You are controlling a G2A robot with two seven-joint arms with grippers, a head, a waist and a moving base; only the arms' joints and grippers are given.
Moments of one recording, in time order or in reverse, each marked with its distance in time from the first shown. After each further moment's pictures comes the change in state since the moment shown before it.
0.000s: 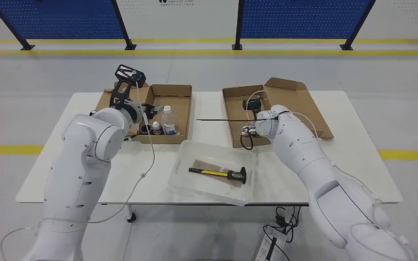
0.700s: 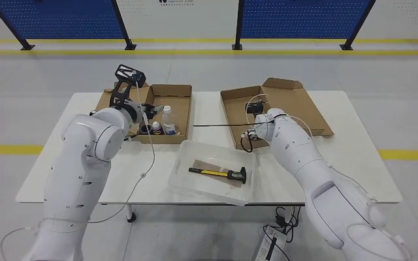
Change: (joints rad) left arm 0.000 0.000 0.000 0.000 0.000 0.000 0.000; right arm -0.007 -0.026 -0.004 0.051 -0.056 0.075 -0.008
